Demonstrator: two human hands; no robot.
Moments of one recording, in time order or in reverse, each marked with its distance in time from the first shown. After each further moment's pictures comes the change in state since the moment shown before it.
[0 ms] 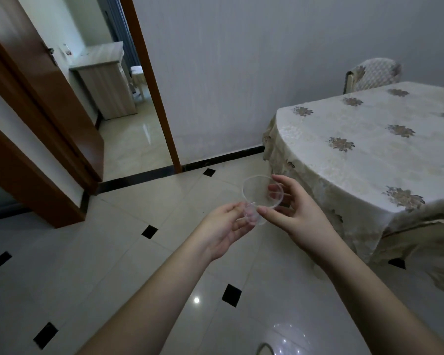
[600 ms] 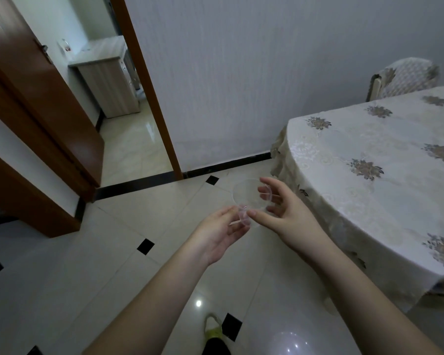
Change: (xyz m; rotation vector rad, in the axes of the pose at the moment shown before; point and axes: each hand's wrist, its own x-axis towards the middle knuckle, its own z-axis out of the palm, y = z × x) left_hand 0.185 0.076 0.002 -0.083 0.104 0.003; right_hand 0.208 0.058 -0.012 0.015 -0.090 0.001
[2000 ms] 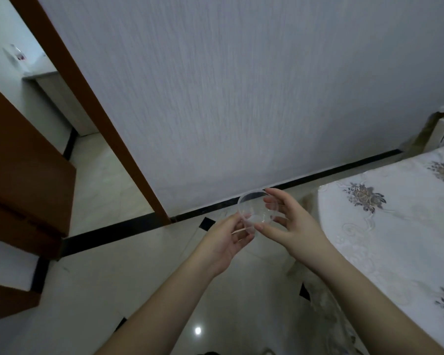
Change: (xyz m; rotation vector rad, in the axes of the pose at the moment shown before) left_hand 0.470 0.247 0.033 -0.012 -0.005 -0.072; right_hand 0.510 0.094 -0.048 0.005 -0.020 0.058
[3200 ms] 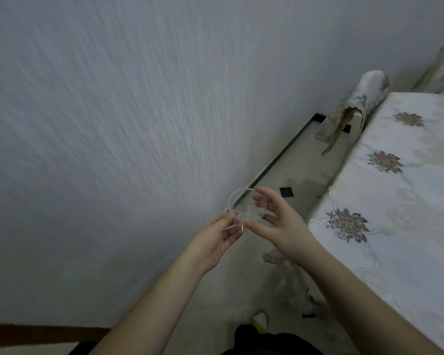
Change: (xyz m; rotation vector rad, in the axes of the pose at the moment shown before) left_hand 0.346 0.154 0.079 0.232 -0.433 -0.209; right_hand 0.280 0.050 -0.061 -0.020 0.534 0.182
